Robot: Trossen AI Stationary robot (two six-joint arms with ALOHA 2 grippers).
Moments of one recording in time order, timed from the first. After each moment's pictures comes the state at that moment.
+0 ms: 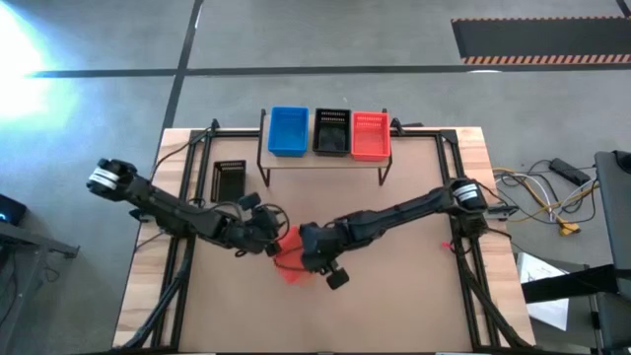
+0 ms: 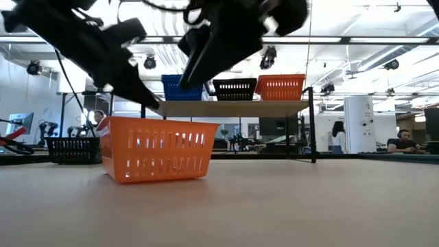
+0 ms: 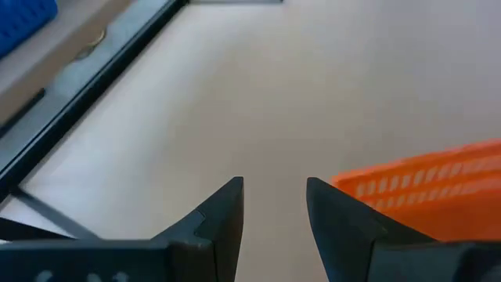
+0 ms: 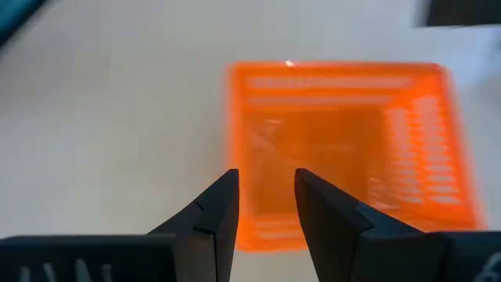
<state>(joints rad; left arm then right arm) -0.34 1.32 0.64 -0.12 -0.76 -0.38 0.22 2.02 1.60 -0.53 -0.15 -0.31</state>
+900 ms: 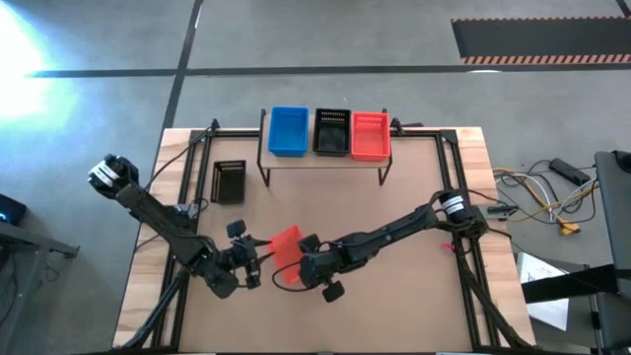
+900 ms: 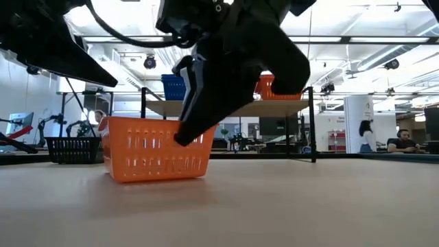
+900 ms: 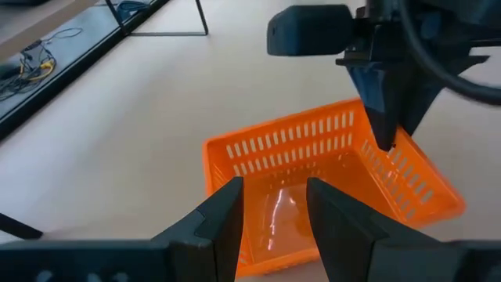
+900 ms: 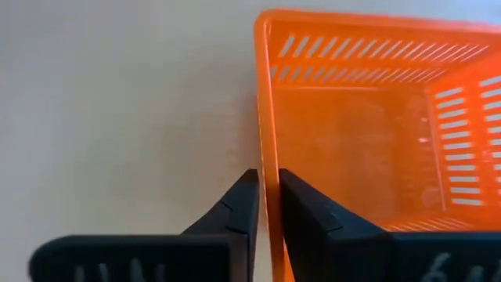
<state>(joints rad) -0.73 1.30 0.63 -0.19 -0.93 -0.65 0.31 2.14 1.60 -0.46 0.05 -0.25</state>
